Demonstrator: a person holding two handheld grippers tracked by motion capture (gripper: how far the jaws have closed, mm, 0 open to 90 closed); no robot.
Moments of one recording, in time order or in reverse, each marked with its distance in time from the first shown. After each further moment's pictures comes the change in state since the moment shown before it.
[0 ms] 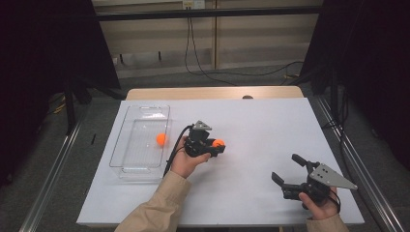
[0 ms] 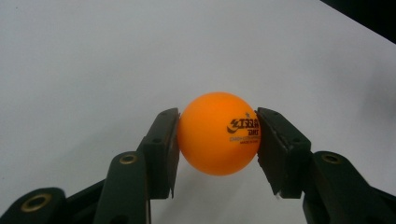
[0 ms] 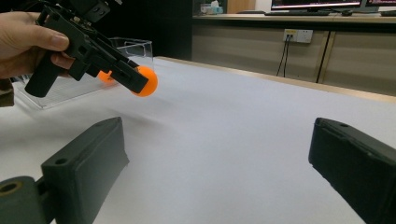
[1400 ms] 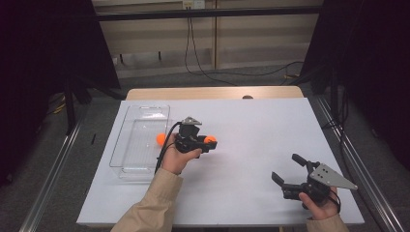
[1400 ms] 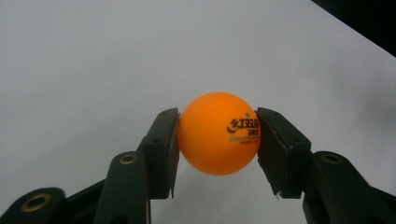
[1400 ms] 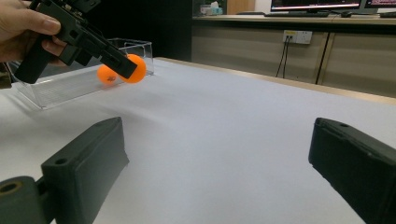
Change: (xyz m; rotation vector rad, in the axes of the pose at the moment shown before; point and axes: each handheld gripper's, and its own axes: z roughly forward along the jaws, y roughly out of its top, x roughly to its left) left arm 0.015 0.004 -0.024 0.003 0.015 -0.050; right arm 0.000 0.001 0.000 -0.004 -0.001 -0.002
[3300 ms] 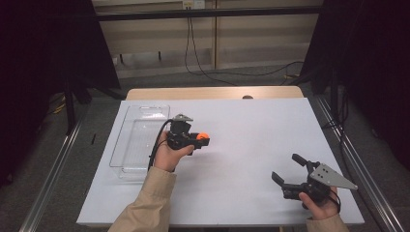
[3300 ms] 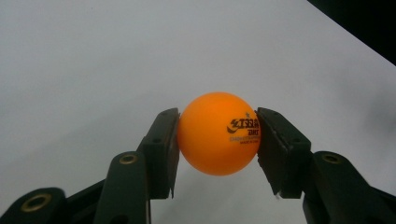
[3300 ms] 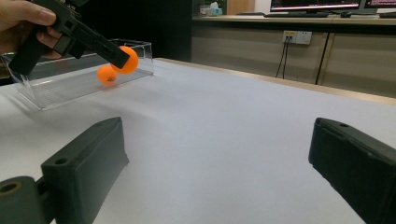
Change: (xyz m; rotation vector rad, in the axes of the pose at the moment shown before) left arm 0.014 0.001 -0.018 -0.015 0.024 -0.049; right arm 0.000 0.000 0.000 -0.001 -0.001 0.000
